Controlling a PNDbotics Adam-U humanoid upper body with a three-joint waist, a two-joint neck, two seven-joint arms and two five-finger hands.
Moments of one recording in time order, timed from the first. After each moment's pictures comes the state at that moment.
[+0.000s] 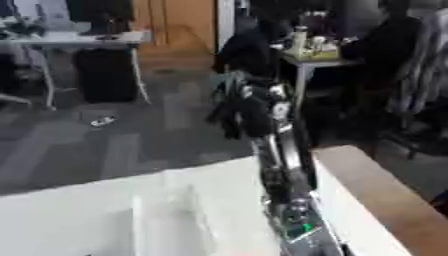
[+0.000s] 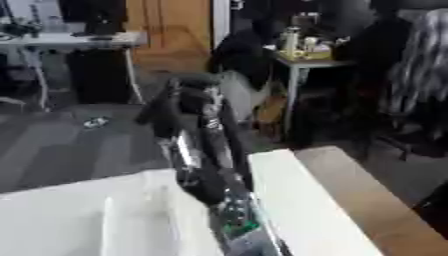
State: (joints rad) left arm -0.39 0.46 0.03 -1.93 -0.45 -0.10 0.09; right arm -0.59 0.00 0.16 -1.94 0.44 -0.30 -0.06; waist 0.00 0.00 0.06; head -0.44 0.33
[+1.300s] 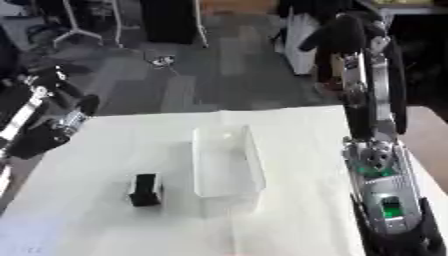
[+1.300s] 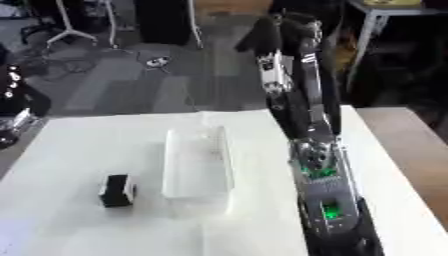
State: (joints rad) left arm -0.48 0.62 -0.03 -1.56 -0.53 -0.21 -0.12; right arm -0.57 0.00 0.11 -1.90 0.56 -0.22 -0.03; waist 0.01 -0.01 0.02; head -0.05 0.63
